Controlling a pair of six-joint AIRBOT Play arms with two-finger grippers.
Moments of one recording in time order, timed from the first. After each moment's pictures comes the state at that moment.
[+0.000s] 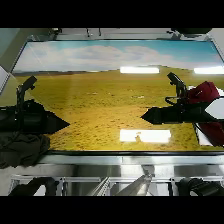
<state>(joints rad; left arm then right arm) 0.04 -0.75 0.84 0.86 -1.42 -1.26 0.27 -0.93 0.84 -0.87 1.05 1.47</state>
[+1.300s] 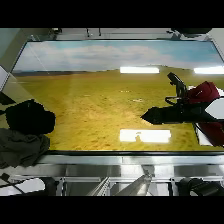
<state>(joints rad) 0.72 -1.48 1.32 1.18 -1.24 -1.37 0.27 -0.93 0.84 -0.87 1.05 1.47</state>
